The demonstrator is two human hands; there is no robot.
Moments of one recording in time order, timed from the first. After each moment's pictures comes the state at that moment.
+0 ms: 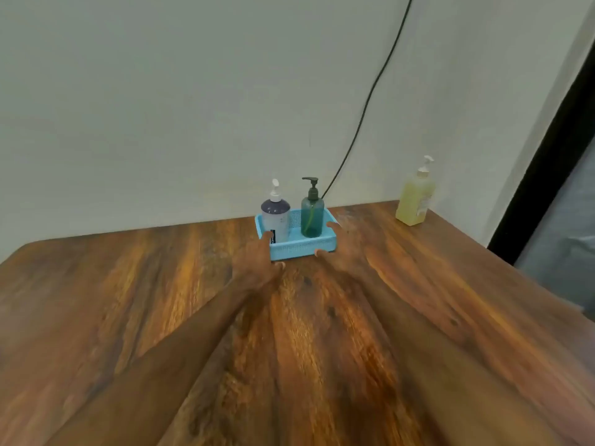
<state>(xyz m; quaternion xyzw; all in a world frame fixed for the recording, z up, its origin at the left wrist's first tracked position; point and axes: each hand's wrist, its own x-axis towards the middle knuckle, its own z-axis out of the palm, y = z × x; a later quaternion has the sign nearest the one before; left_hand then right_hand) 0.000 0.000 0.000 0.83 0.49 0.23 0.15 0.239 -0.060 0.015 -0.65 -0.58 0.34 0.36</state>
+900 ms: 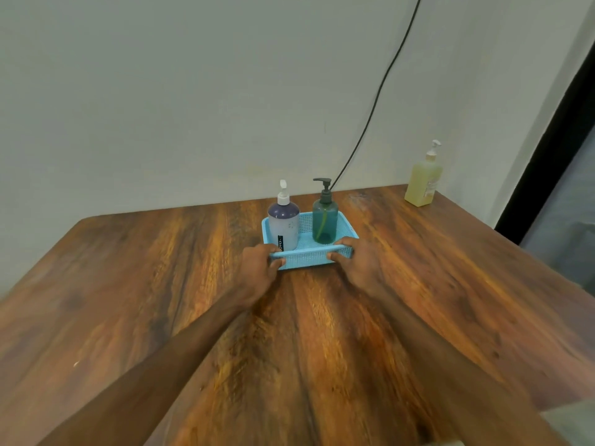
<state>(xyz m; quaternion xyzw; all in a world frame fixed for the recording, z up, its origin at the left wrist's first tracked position) -0.075 -0.102 -0.001 0.81 0.47 0.30 0.18 0.164 -0.172 0.000 -0.71 -0.56 0.10 0.41</state>
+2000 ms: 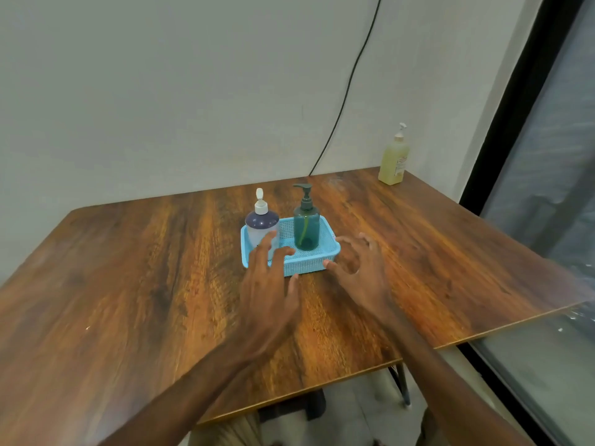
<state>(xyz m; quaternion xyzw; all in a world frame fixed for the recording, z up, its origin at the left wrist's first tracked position) -0.070 -0.290 0.007 0.79 0.48 0.37 0.12 0.128 -0.321 0.004 -0.74 -0.50 0.09 0.44</state>
